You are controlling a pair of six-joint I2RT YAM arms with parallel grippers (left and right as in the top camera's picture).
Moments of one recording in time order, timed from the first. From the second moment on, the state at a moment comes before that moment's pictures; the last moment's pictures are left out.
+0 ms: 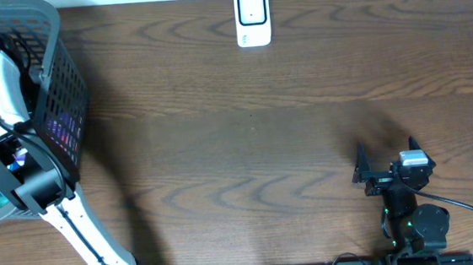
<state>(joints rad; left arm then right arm) 0.44 2.37 2.16 -1.44 -0.18 -0.80 -0.02 0.01 0.01 -0.07 -0.03 -0.01</state>
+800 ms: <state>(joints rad) 0.49 1.76 2.21 -1.34 -0.10 -0.74 -0.02 0.01 0.01 -0.07 -0.03 -0.01</state>
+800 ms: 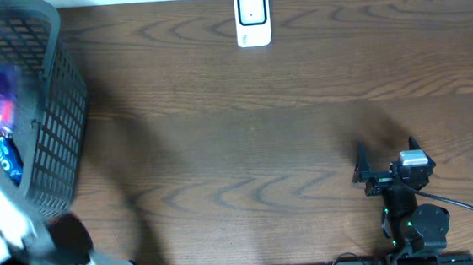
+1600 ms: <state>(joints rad) -0.52 1.94 2.20 -1.17 0.04 -0.56 -0.02 0.01 0.01 -0.07 -0.03 -0.01</state>
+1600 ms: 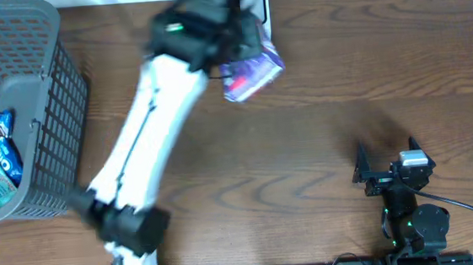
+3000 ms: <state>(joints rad) 0.43 1.75 2.16 -1.33 -0.39 -0.47 -0.02 0.01 0.01 -0.07 -0.03 -0.01</state>
